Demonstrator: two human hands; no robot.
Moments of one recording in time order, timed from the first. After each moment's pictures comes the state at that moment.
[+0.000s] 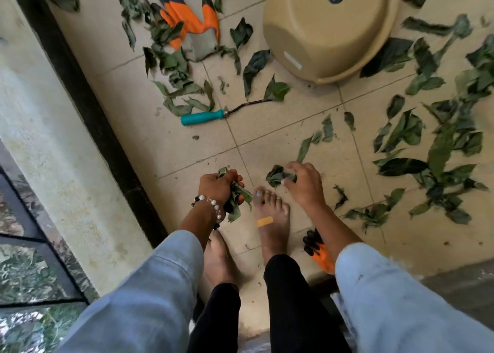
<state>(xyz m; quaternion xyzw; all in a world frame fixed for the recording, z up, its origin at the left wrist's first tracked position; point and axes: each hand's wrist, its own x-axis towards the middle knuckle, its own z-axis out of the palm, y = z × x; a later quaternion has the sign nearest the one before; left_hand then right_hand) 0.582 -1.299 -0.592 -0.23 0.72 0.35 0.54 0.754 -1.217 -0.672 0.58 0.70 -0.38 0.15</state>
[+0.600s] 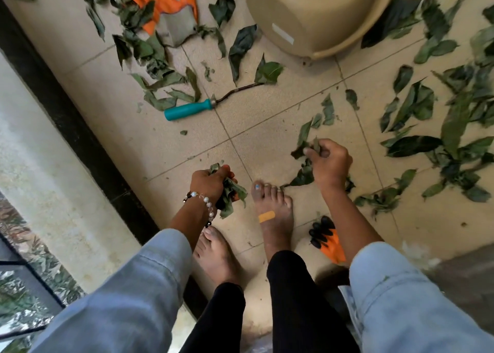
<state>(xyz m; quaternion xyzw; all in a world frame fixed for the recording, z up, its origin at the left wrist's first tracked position) 0.579 -1.308 -0.633 -0.20 0.75 0.31 0.55 0.775 -1.199 -0.691 0.70 0.61 -0.36 -0.07</state>
